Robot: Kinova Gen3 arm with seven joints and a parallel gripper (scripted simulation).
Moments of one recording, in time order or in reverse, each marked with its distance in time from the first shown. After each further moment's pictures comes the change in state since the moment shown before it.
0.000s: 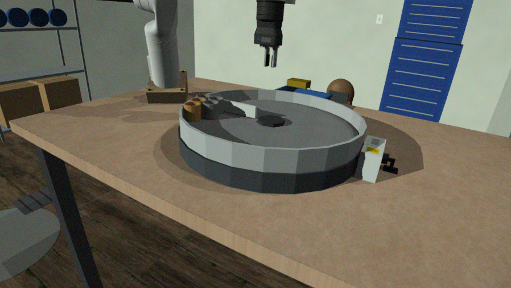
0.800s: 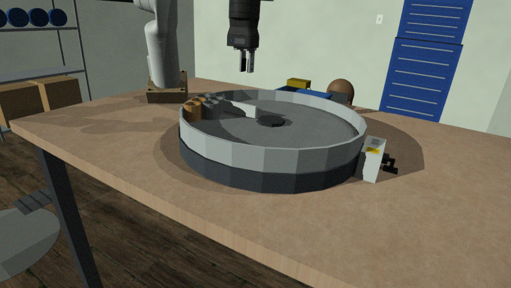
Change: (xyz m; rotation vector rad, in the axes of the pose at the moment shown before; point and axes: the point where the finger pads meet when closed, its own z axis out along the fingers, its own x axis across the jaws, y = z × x) arm -0.010 0.121 0.003 -0.026 0.008 -0.005
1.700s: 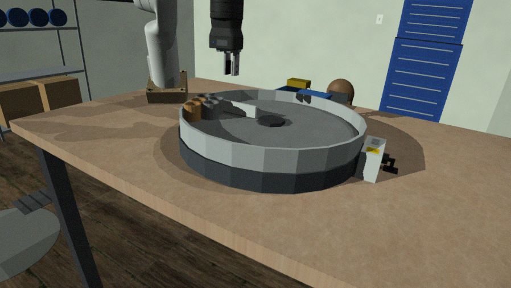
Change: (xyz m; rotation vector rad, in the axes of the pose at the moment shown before) arm -0.011 0.057 0.003 0.025 -0.007 0.004
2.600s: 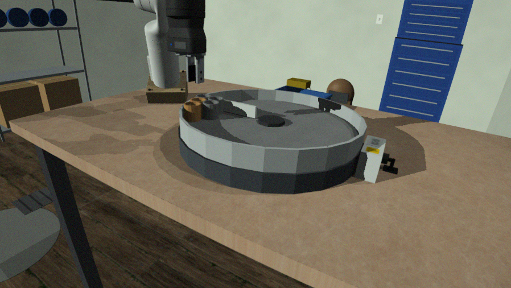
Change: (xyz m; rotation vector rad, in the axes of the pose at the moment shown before) arm -0.013 0.120 0.002 -0.007 0.002 -0.003
